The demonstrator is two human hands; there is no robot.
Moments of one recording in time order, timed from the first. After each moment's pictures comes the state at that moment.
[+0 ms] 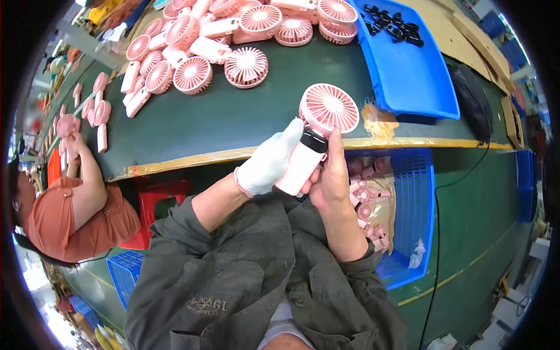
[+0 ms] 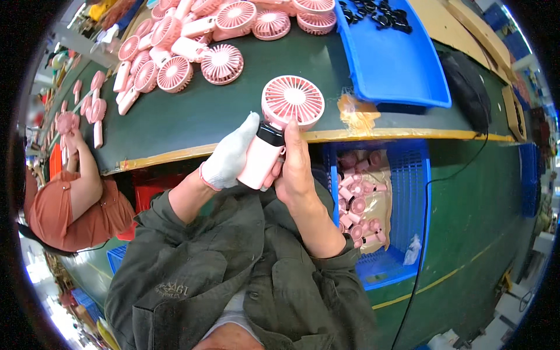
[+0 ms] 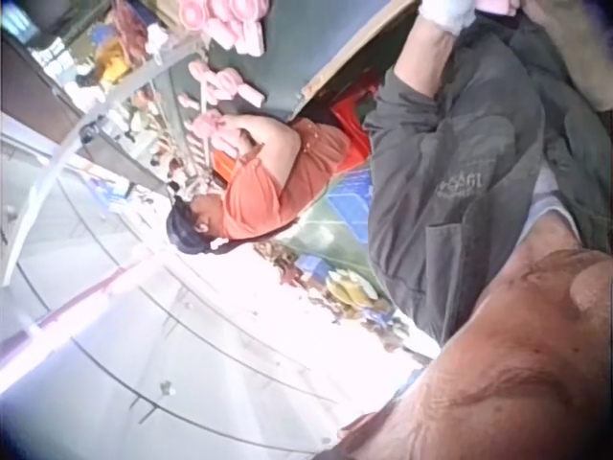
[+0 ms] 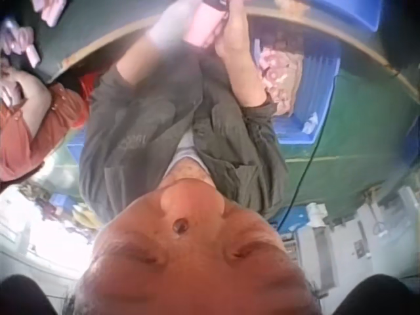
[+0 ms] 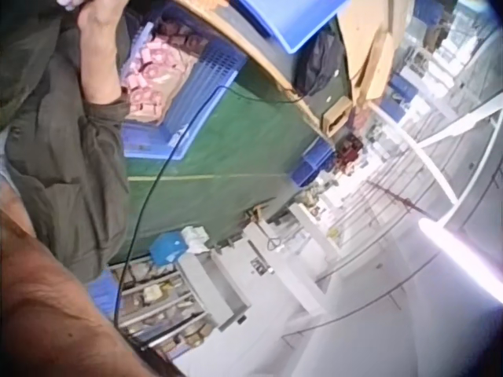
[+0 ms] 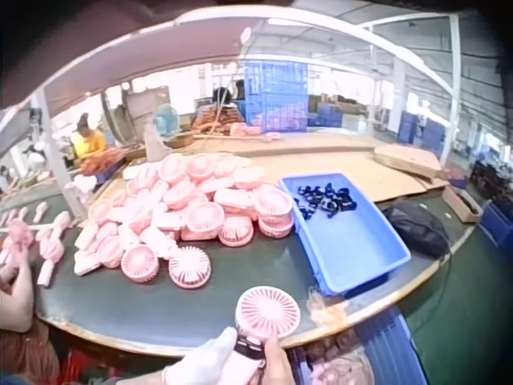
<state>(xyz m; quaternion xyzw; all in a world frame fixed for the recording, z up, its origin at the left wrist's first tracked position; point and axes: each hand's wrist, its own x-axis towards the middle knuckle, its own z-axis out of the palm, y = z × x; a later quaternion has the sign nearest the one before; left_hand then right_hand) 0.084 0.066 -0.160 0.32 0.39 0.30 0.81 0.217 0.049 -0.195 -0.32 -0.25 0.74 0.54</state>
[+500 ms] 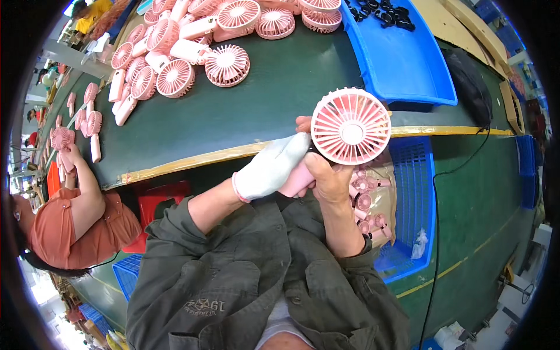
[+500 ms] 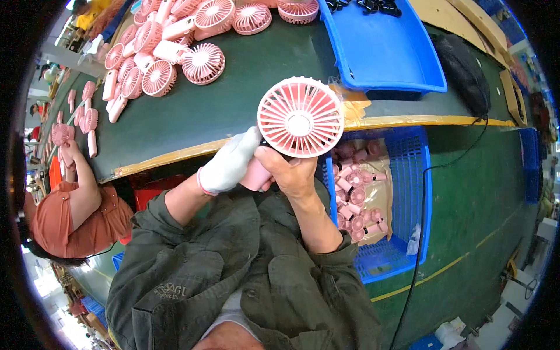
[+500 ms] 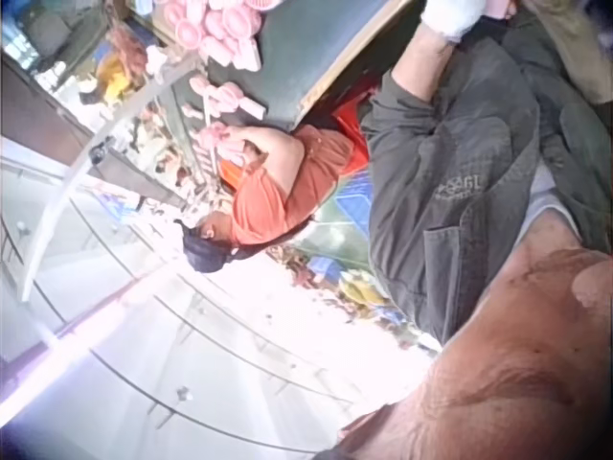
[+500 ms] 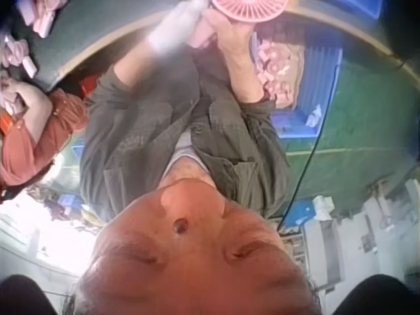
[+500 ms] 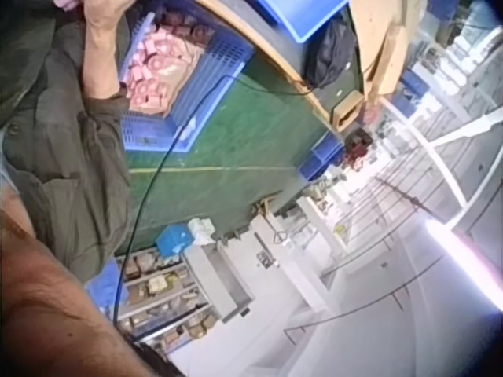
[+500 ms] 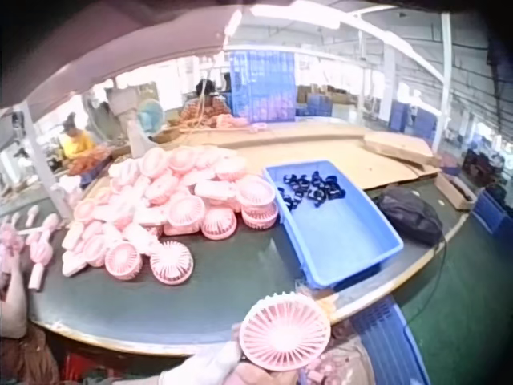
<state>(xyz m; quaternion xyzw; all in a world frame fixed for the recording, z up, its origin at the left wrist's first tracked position) 0.102 0.063 -0.158 0.50 0.42 0.23 0.73 0.239 0.046 -0.210 -0.33 -0.40 0.56 0.65</state>
